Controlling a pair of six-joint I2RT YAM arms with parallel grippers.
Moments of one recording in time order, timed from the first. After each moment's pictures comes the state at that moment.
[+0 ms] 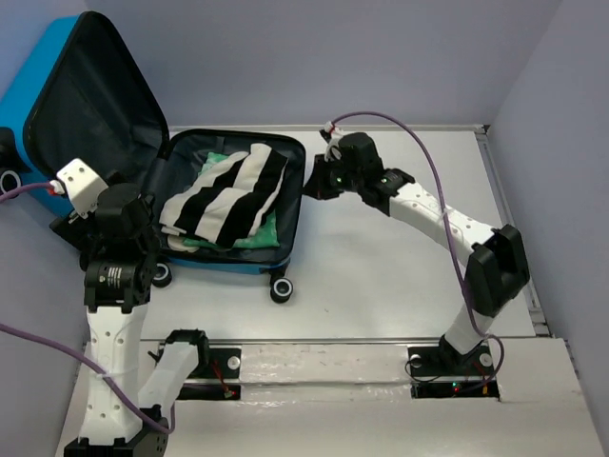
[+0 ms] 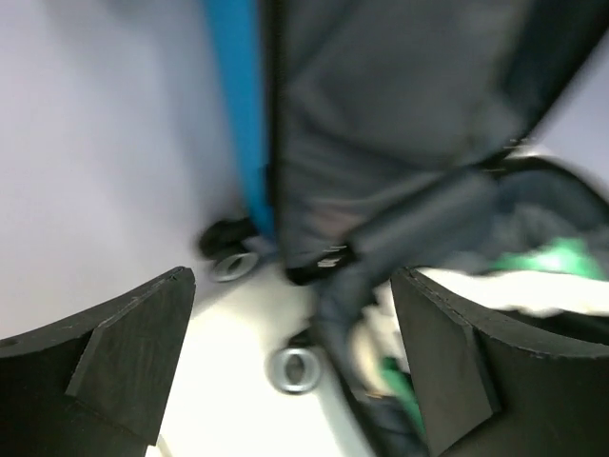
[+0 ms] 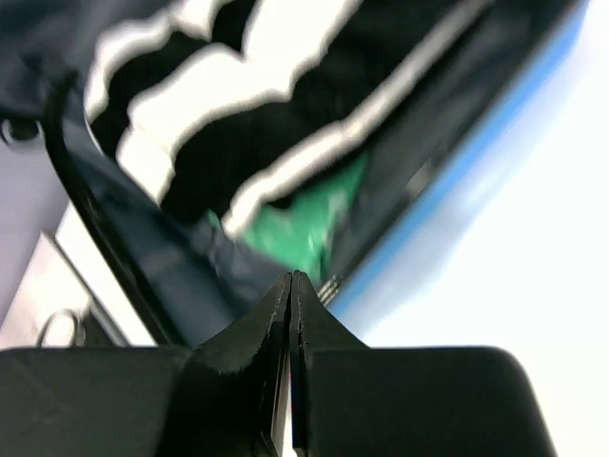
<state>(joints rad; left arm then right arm) -0.05 0.79 1.24 -0.75 -0.86 -0.35 0.64 1.77 1.58 -0.27 -0.28 0.44</state>
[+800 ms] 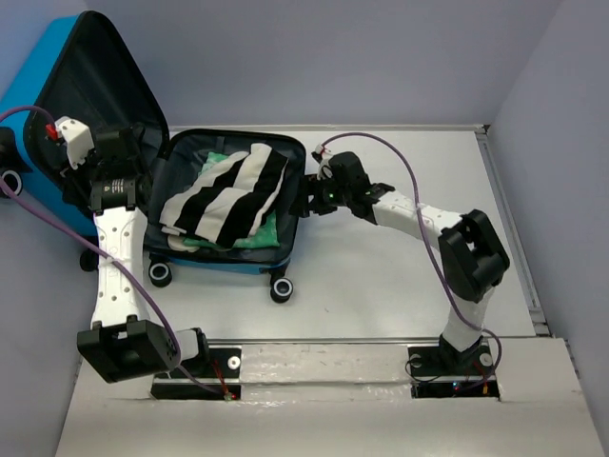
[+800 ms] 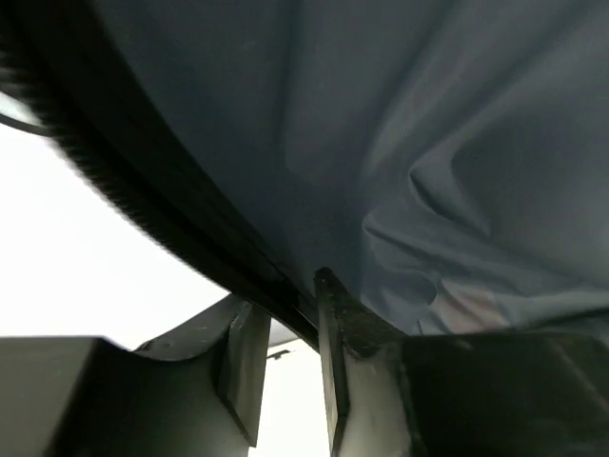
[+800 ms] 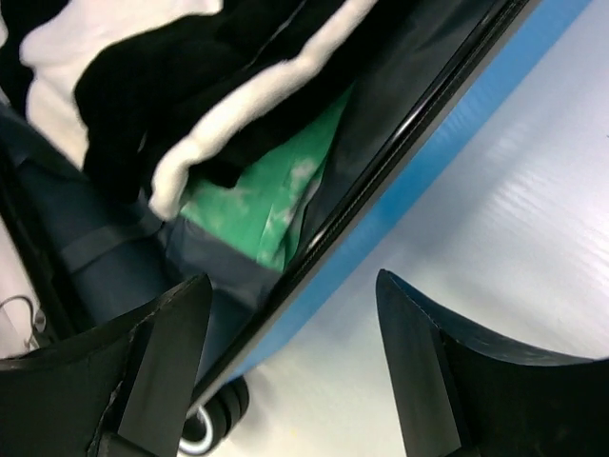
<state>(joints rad) 0.18 1.26 1.39 -0.64 -1.14 -0.22 0.64 1.81 1.32 -0.07 -0.35 0.44</state>
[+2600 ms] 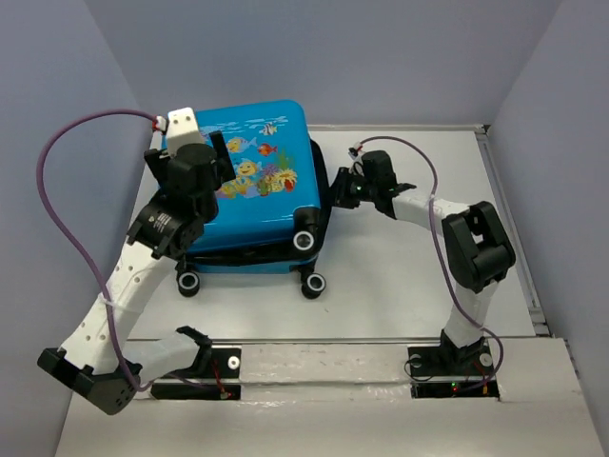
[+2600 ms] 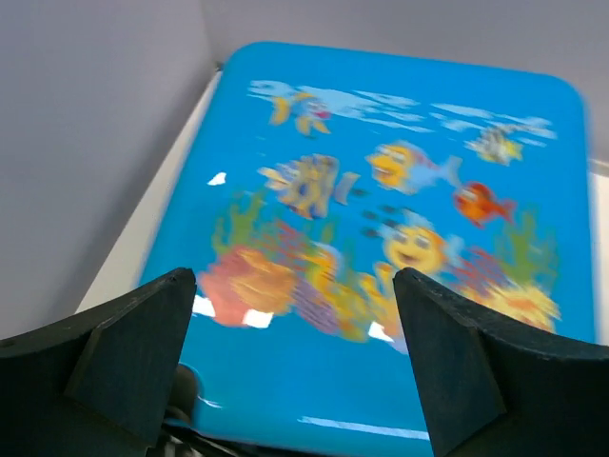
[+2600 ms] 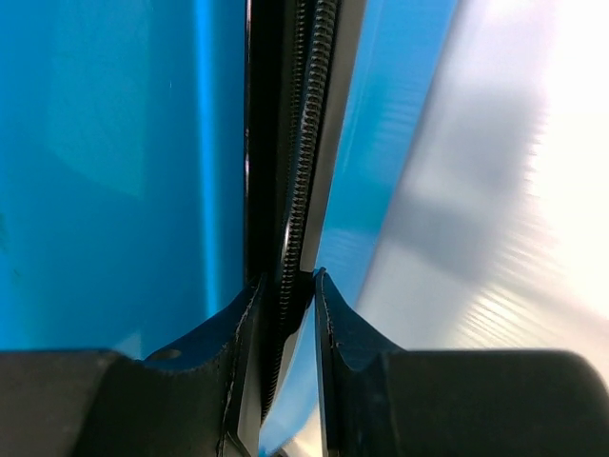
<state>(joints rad) -0.61 1.07 1.36 -0.60 -0.82 -0.28 0.46 1.91 1.25 0.09 -0.40 0.62</state>
